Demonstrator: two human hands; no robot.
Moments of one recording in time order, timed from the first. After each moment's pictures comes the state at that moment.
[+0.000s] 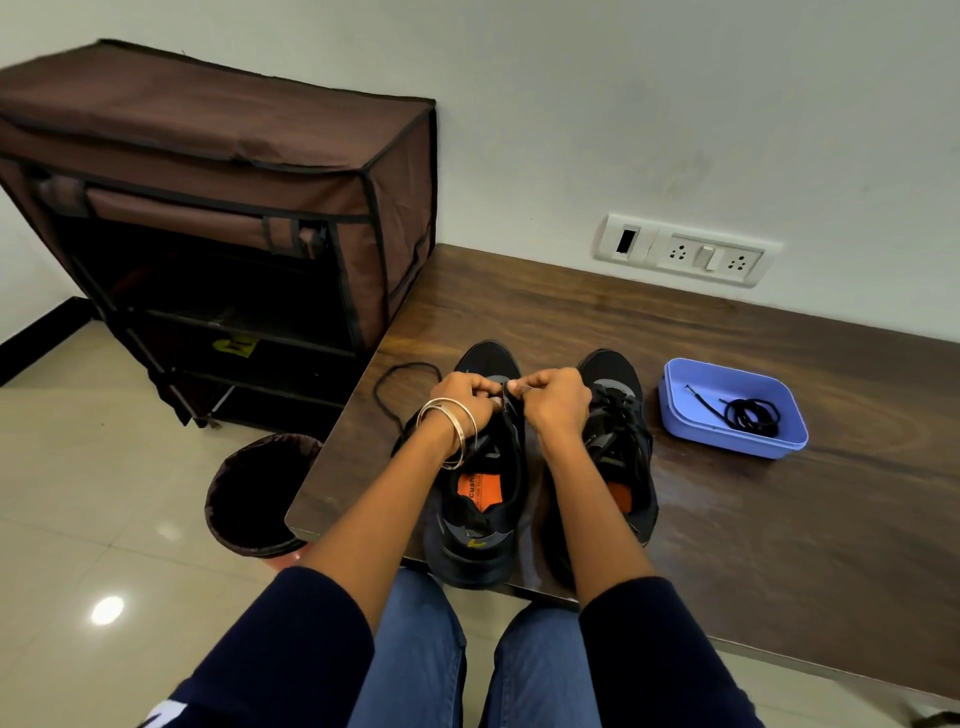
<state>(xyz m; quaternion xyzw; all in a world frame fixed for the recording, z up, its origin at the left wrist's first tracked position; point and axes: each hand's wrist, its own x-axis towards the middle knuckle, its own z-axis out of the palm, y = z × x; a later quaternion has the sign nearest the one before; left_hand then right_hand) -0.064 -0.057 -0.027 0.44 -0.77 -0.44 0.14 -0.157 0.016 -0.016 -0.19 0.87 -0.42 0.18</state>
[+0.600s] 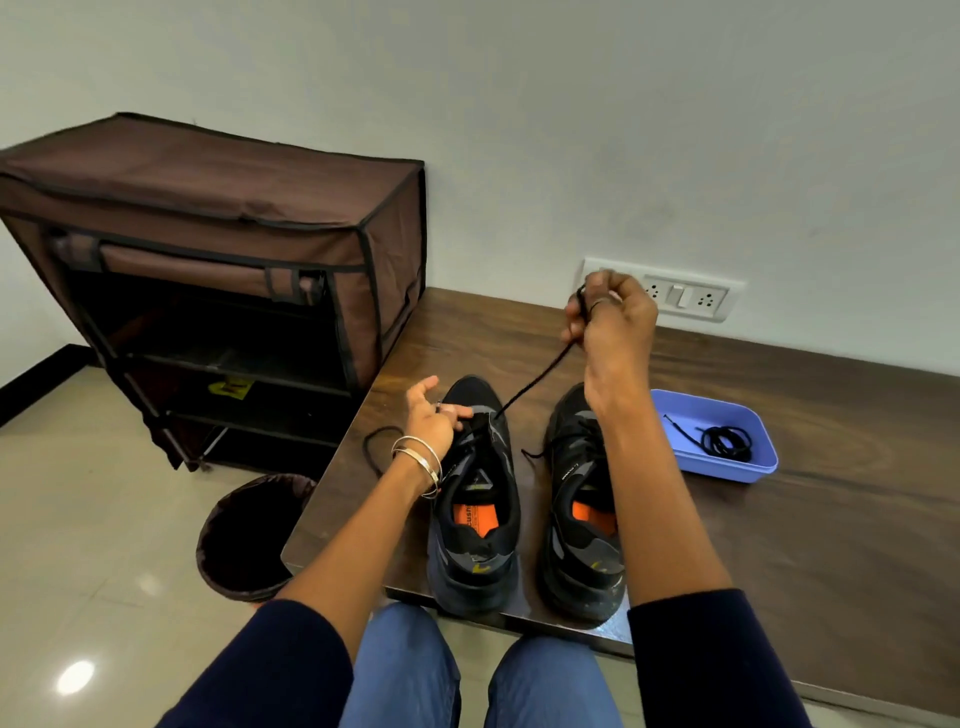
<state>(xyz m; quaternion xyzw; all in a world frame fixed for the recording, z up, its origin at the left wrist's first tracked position) -0.054 -0.062 -0.025 0.45 -0.57 -0.61 0.32 -0.169 0.043 0.121 -0.23 0.57 -0.78 0.14</state>
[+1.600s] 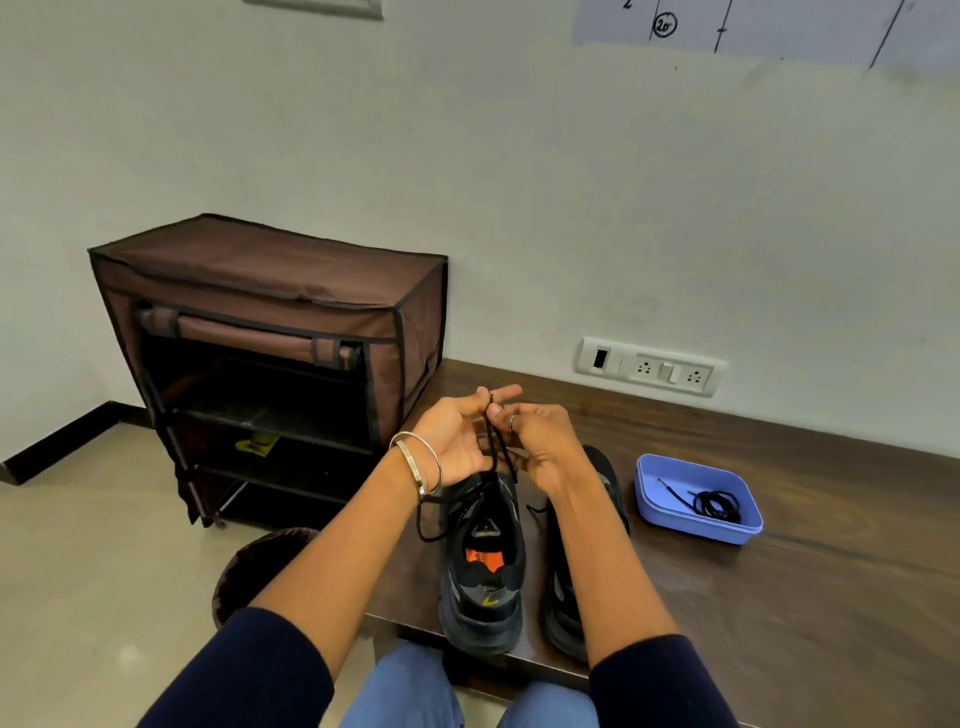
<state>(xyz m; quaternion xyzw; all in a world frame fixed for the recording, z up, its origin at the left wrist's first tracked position) -0.011 -0.031 0.107 0.20 -0.41 -0.88 0.15 -0.103 0.049 0.115 -0.22 0.64 -0.63 0.37</state>
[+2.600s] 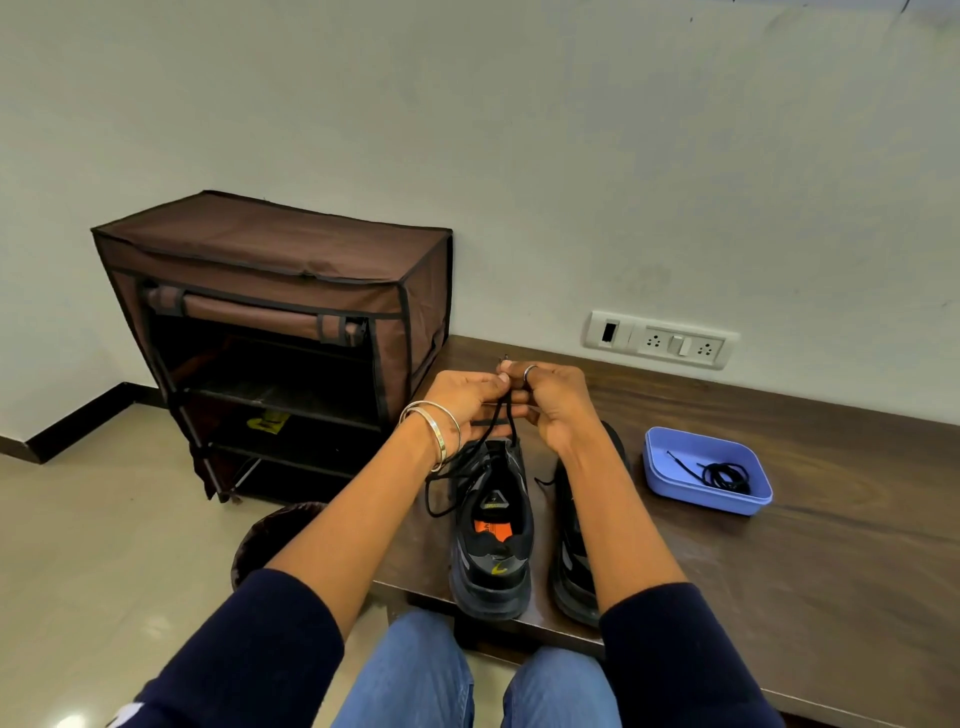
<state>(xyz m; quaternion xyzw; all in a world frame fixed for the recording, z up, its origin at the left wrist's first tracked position) -0.020 -0.033 0.097 0.30 -0.54 -0.75 0.23 -0.112 0.042 0.119 -0.20 0.60 -0.69 0.35</state>
